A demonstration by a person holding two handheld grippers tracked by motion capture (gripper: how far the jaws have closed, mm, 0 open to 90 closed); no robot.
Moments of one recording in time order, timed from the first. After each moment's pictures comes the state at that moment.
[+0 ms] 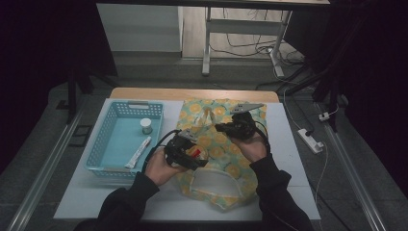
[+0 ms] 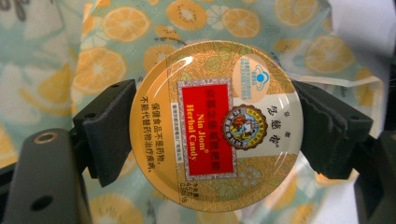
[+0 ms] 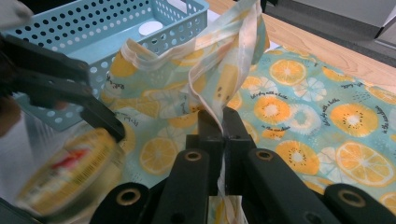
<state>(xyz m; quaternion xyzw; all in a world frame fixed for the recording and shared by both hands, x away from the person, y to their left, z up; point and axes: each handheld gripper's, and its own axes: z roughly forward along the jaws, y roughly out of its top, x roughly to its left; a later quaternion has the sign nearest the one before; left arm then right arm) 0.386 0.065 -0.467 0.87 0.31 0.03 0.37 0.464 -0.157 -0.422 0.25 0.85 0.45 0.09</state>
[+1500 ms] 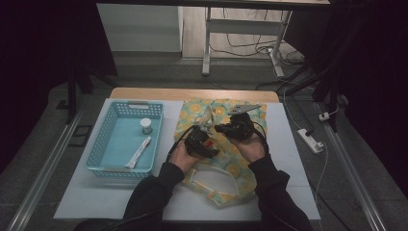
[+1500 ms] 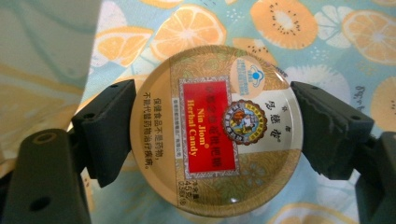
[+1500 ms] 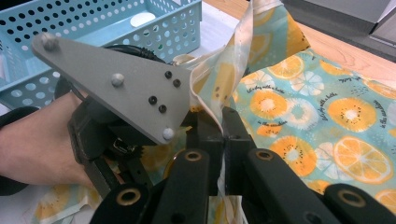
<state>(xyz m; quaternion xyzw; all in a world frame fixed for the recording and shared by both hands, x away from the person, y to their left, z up) 0.456 0.023 -0.529 0.87 0.35 0.08 0.34 0.467 -0.154 -0.430 0.25 0.86 0.44 0.09</state>
